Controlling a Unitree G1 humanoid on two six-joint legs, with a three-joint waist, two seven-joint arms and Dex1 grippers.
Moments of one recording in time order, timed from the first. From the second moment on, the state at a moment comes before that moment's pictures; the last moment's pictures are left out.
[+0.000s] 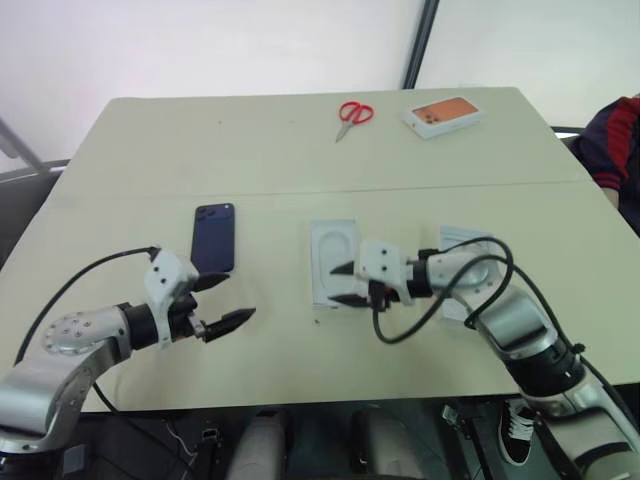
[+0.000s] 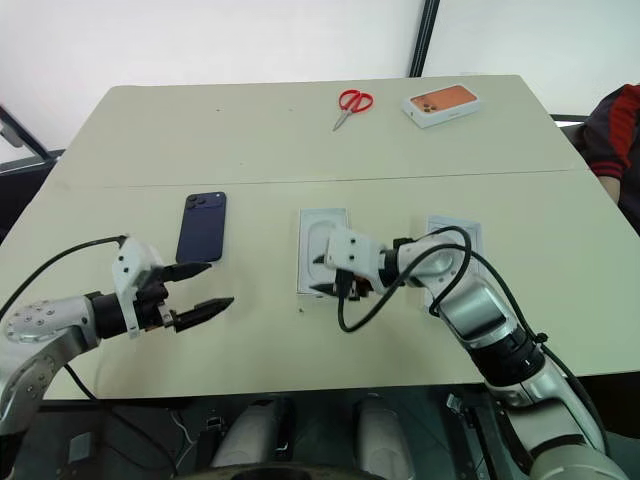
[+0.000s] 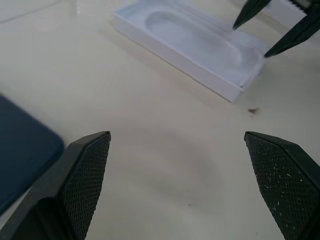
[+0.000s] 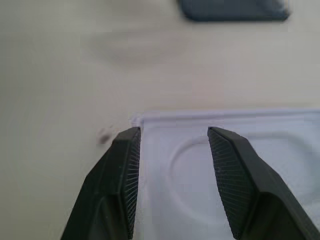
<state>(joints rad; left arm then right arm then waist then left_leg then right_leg) 0.04 0.74 0.26 -0.47 -0.62 0.70 -0.76 -0.54 -0.57 0.31 -0.27 0.13 0.52 1.01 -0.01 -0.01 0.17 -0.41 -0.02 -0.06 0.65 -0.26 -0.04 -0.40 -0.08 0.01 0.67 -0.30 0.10</state>
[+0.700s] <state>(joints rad) -0.47 0.59 0.44 0.07 -0.63 1.15 -0.20 -0.89 -0.02 0.49 0.46 -0.13 0.45 0.57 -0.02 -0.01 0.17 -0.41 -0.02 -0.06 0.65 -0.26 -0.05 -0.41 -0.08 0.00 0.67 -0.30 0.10</state>
